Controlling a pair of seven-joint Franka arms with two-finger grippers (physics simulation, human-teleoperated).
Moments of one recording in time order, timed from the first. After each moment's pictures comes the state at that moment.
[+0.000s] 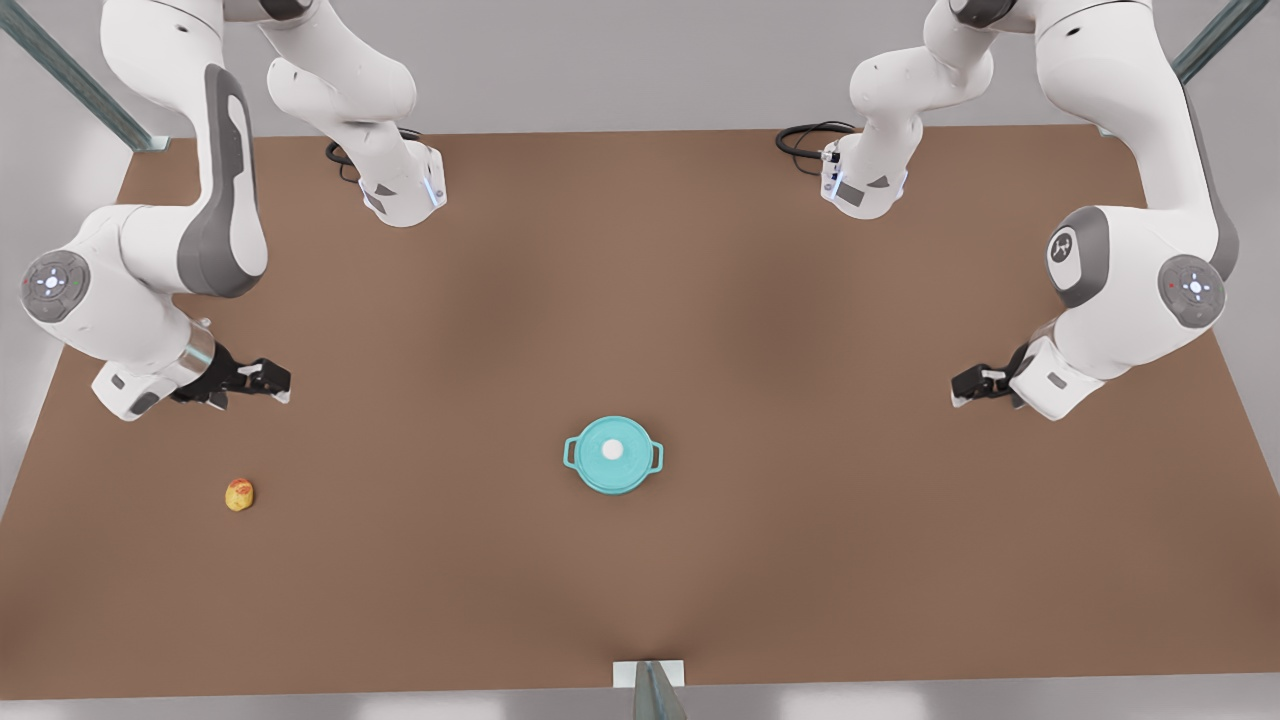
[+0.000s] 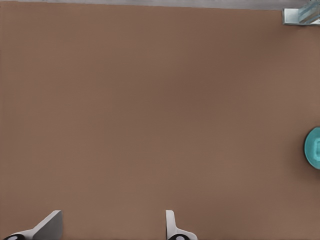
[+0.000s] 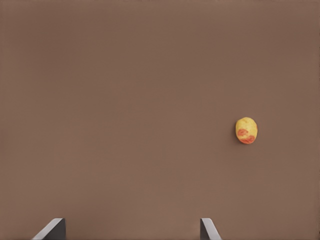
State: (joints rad) left arm 0.19 0.21 -0.24 -1.63 -0.05 1.84 -0.01; right arm -0.07 0.11 0.02 -1.77 0.03 1.90 -0.16
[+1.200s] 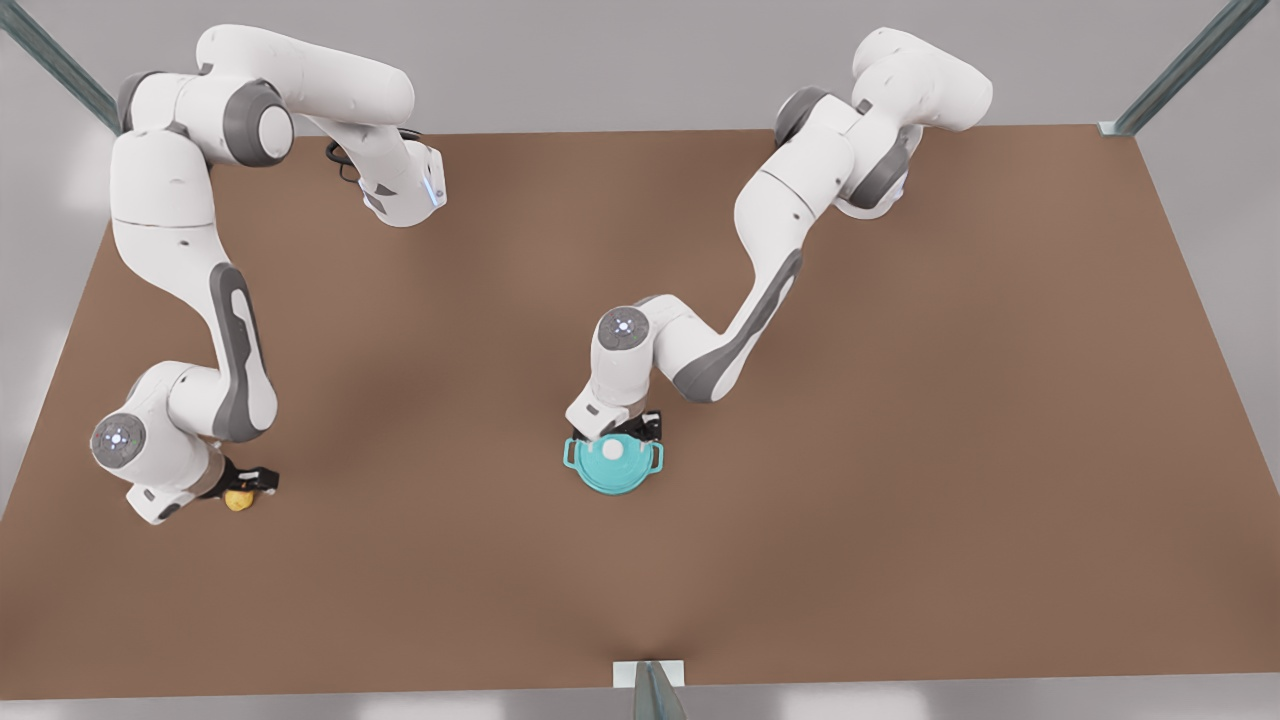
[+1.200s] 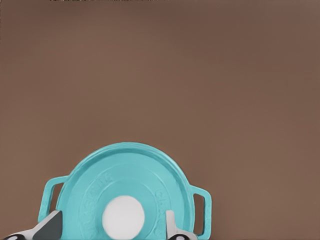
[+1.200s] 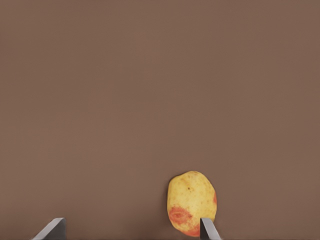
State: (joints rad) left arm -0.69 1.03 -0.14 -0.96 0.30 2.20 -0.92; right arm -0.24 0.68 0.00 -1.64 -0.07 2.34 -0.27
